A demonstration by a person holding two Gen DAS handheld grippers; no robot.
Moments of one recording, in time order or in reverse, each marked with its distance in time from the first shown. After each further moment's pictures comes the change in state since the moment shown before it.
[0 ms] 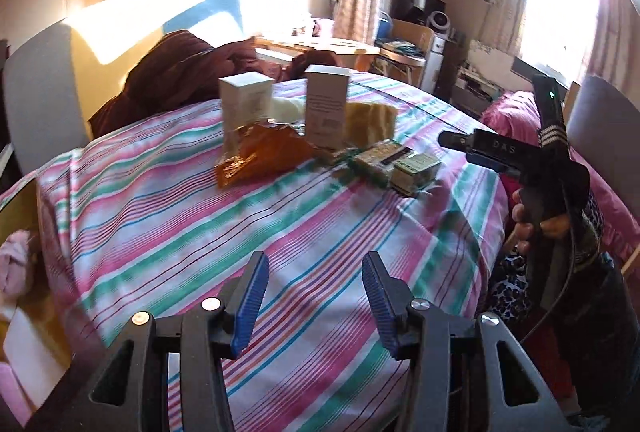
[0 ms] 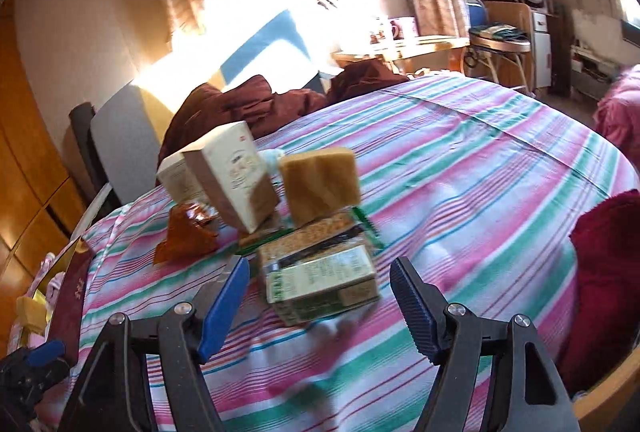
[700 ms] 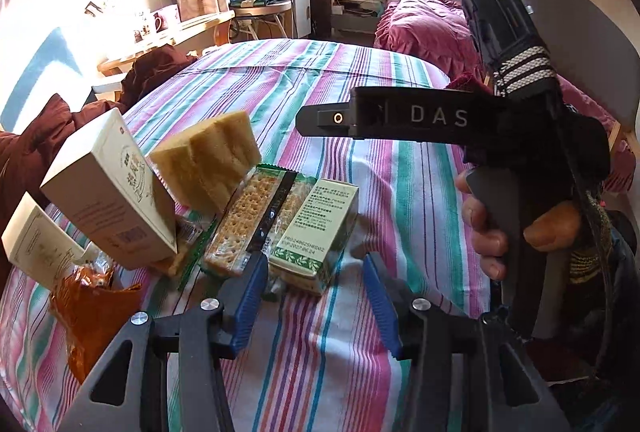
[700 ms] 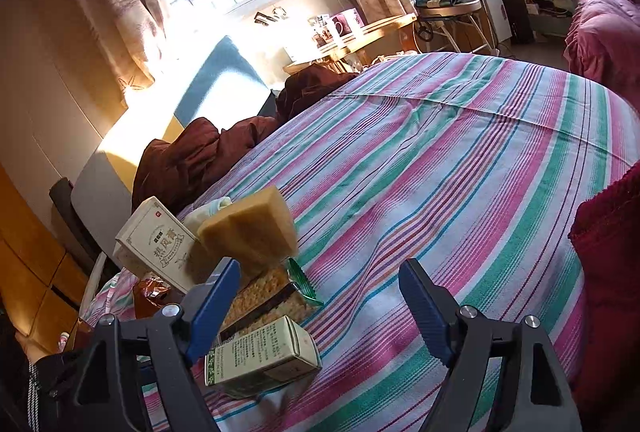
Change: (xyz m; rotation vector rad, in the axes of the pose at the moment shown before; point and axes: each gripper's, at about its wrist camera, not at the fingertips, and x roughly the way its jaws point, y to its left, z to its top) left arm 0.138 -0.085 0.090 0.409 0.166 -0.241; right arm 0.037 -0.050 0.026 0.210 -0.026 0.021
